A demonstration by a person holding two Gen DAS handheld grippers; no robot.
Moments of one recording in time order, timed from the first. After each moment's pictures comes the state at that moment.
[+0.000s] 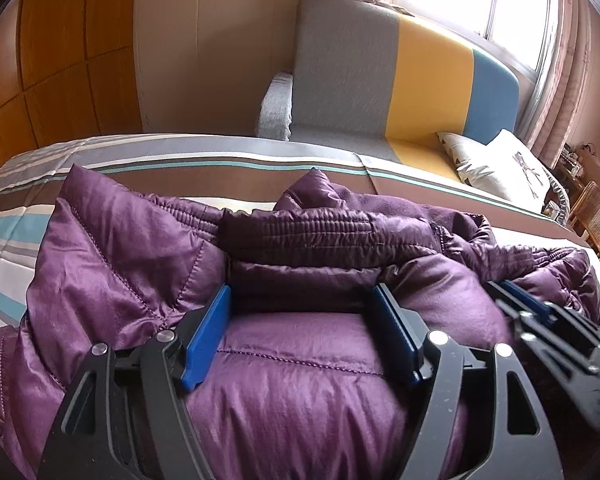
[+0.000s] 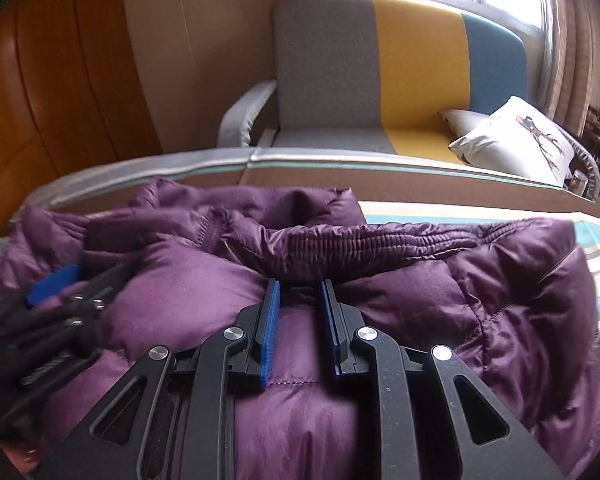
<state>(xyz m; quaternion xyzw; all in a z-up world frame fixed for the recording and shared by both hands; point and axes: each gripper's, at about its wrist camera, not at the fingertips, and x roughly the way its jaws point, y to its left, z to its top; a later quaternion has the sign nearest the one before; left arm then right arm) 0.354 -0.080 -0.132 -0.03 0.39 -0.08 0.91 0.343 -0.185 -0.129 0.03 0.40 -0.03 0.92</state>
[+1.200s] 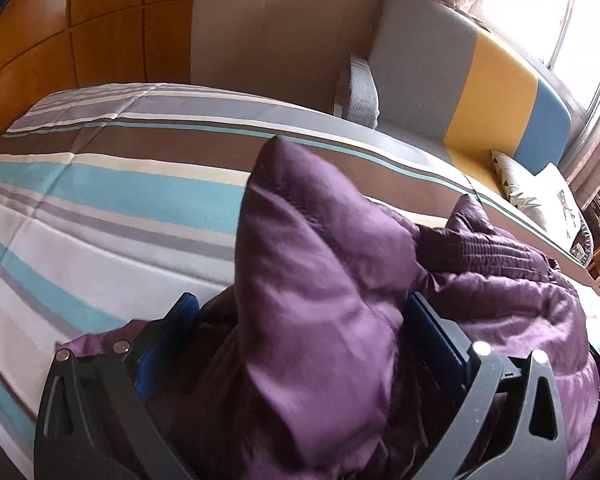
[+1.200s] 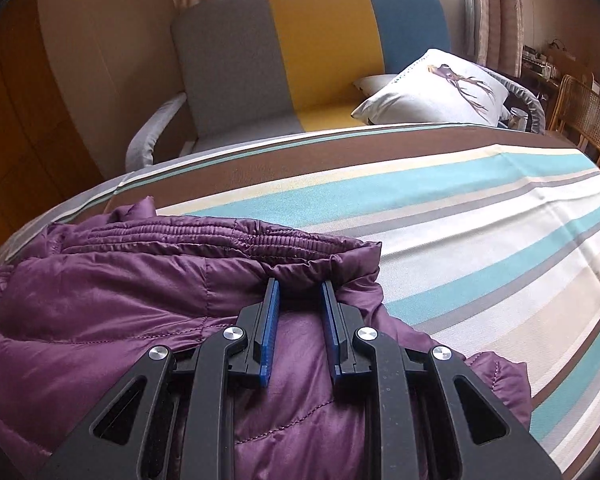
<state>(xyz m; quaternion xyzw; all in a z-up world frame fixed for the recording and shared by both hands) 0.385 0.025 -0.139 -0.09 0.45 -0.02 0.89 0.316 -0.296 -0.139 0.11 0.40 -0.13 0.90</state>
